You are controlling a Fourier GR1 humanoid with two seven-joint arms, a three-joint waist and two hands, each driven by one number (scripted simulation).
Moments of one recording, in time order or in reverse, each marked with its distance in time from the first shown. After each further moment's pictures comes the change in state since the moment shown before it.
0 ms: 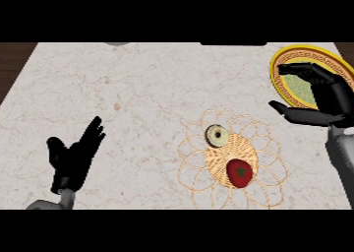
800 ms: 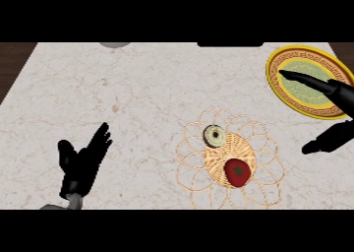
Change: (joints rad) left arm 0.027 -0.057 -0.003 0.015 -0.023 -0.013 0.022; right arm -0.015 -0.246 0.151 0.005 0.249 0.292 -0.073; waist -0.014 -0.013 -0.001
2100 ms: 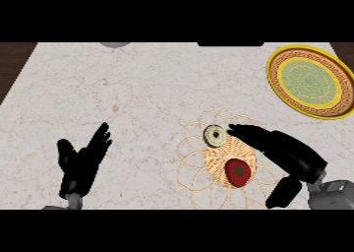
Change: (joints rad) left arm 0.018 -0.064 0.078 -0.020 -0.082 -0.070 0.040; right arm 0.280 0.214 0.188 -0.443 0.422 0.042 0.390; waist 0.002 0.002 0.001
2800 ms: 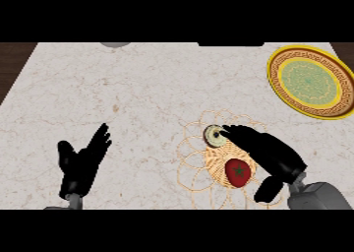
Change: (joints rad) left arm 0.006 -0.037 0.050 0.021 -0.047 -0.048 -0.015; right arm 0.012 0.109 0.019 0.080 0.250 -0.074 -0.004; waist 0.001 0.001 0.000
